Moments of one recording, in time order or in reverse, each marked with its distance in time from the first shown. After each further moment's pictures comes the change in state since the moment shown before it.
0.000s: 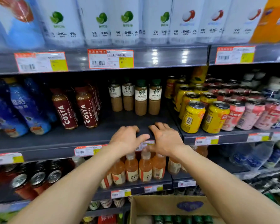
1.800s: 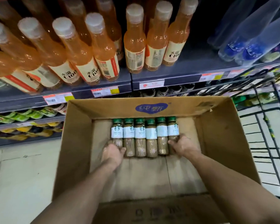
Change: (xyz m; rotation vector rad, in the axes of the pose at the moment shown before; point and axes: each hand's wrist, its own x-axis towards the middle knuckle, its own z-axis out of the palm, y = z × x) left_hand -0.182 0.010 0.437 -0.162 -0.481 -0.736; right_hand -0.315 0.198 0.343 0.424 -0.738 0.883
